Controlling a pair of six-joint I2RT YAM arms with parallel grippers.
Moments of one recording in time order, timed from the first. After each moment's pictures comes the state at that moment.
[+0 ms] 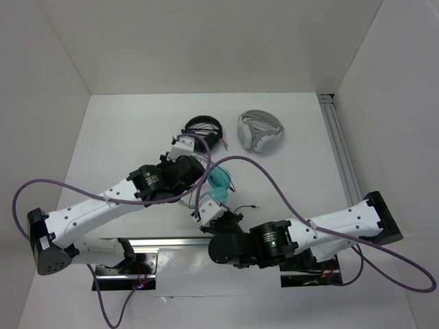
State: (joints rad) left arm -0.95 1.24 1.21 -0.98 -0.87 -0.54; right arm 1.73 1.26 1.09 -0.39 1.16 0.11
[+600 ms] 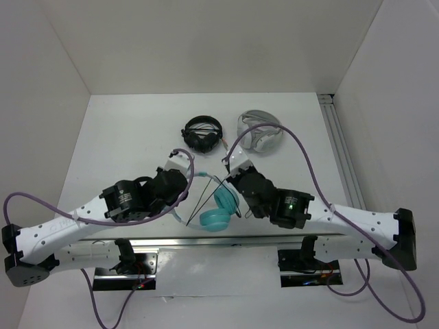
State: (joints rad) left arm -1.07 1.02 1.09 -0.93 -0.62 -0.40; right arm 1.27 1.05 0.91 -0.21 0.90 -0.09
